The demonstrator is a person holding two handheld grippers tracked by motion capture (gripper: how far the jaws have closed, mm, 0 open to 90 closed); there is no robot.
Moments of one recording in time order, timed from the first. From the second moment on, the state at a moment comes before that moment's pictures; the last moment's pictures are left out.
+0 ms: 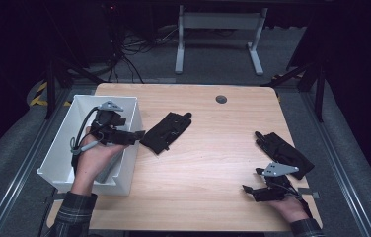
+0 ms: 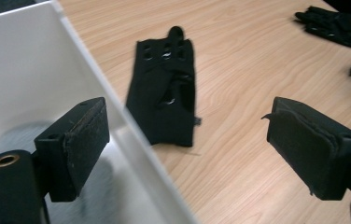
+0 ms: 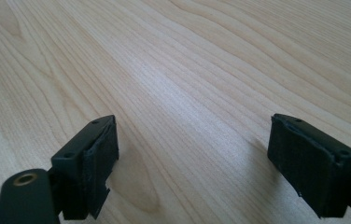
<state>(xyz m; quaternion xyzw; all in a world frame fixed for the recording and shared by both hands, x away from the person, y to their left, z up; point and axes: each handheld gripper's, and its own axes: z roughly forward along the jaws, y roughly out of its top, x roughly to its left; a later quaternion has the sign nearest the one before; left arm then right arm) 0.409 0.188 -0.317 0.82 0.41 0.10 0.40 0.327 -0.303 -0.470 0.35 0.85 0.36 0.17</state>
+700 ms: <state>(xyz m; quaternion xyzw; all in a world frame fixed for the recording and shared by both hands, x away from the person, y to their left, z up) 0.390 0.090 -0.339 0.86 0.32 0.07 0.40 0.327 -0.303 -0.470 0.35 0.85 0.36 0.17</state>
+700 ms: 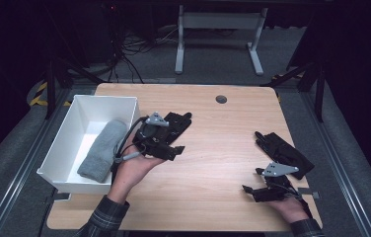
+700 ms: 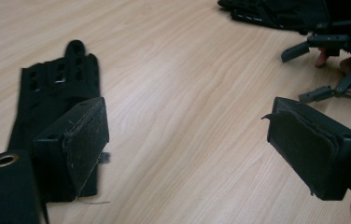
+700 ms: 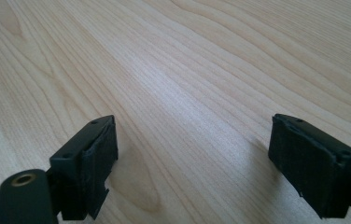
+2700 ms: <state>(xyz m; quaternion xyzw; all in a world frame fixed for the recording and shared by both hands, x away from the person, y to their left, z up) 0.365 0.091 -0.478 0.89 0.25 0.09 0.36 0.389 -0.386 -0.437 0.46 0.81 0.30 0.21</state>
